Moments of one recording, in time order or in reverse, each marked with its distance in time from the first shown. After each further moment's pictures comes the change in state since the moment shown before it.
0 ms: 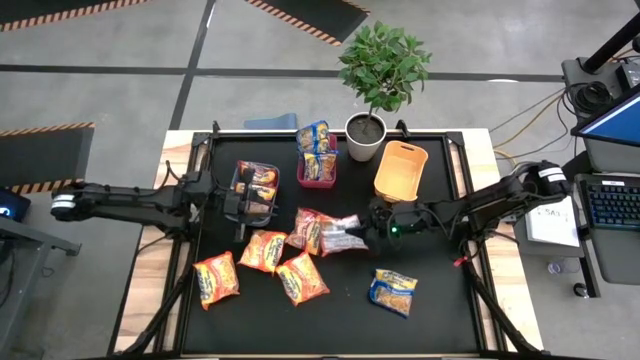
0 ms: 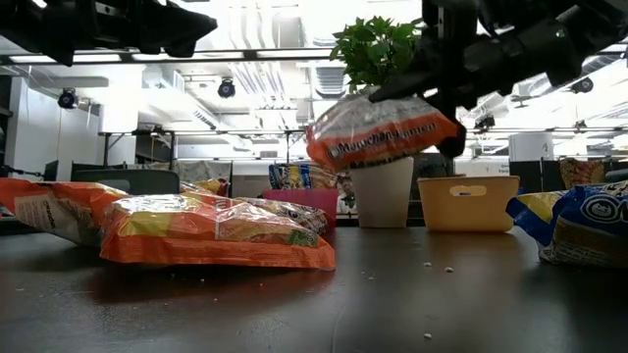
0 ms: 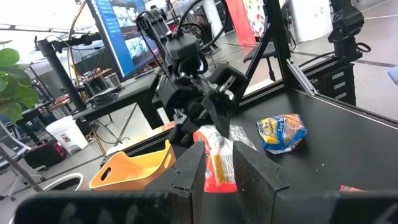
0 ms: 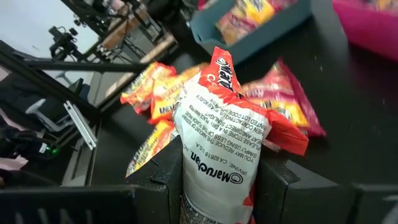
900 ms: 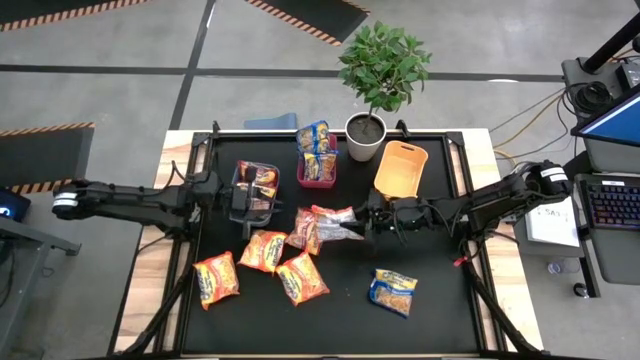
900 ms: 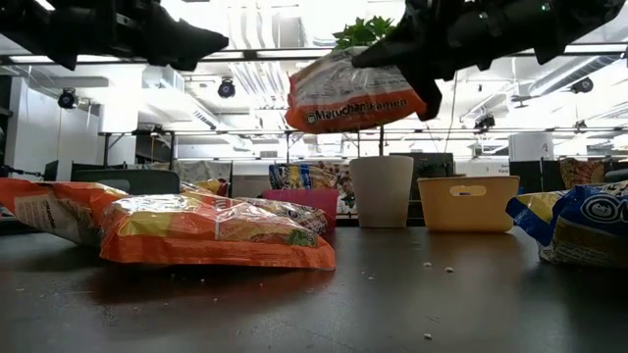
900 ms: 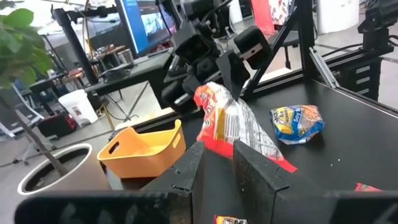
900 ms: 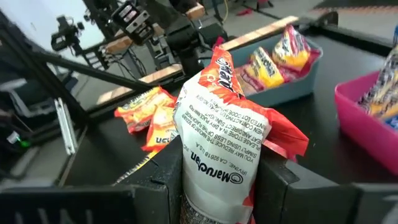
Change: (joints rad) left arm 0.001 0.060 0.000 0.017 -0.087 -0.063; right arm 0.000 -0.014 0.084 0.001 0.054 -0.306
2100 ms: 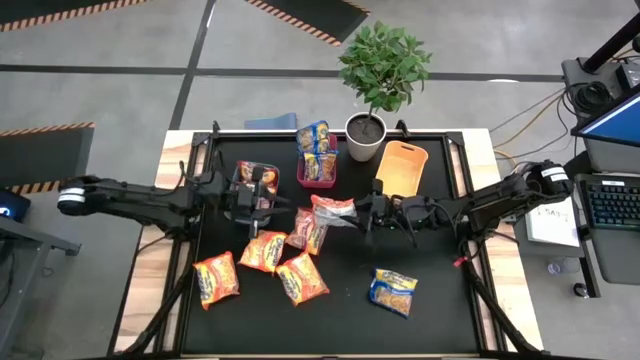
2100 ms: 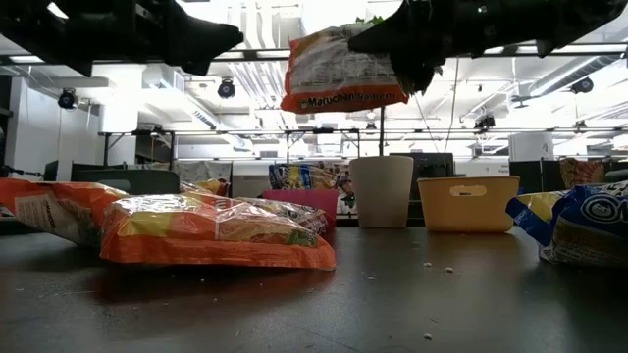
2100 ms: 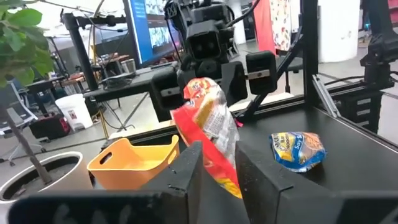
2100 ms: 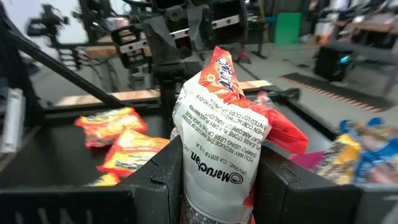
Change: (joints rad) left arm 0.000 0.132 -0.006 0.218 0.004 -0.107; right arm 0.022 -0.013 -0.004 0.123 0.127 -0.355
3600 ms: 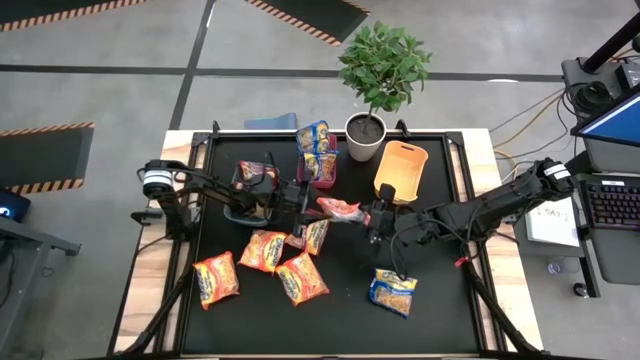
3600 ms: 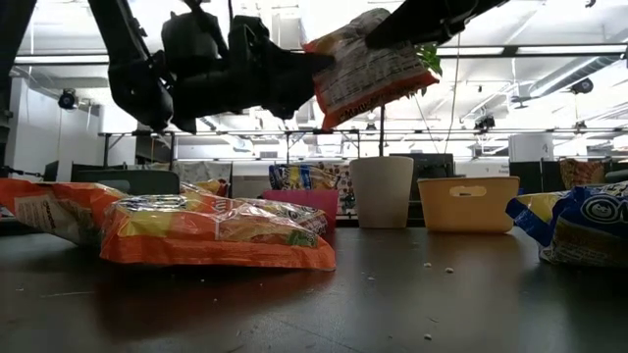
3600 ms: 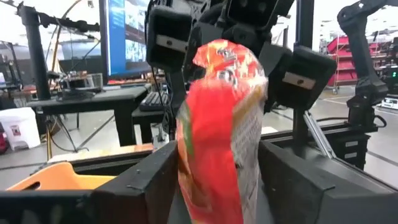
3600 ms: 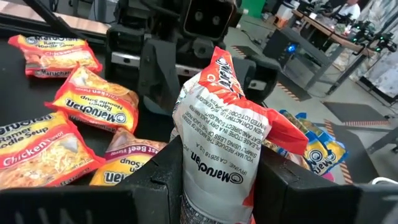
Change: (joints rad) left arm 0.059 0.815 0.247 0.727 0.200 -0.195; right arm 0.160 -0.037 0.233 -0.570 0.335 -0.137
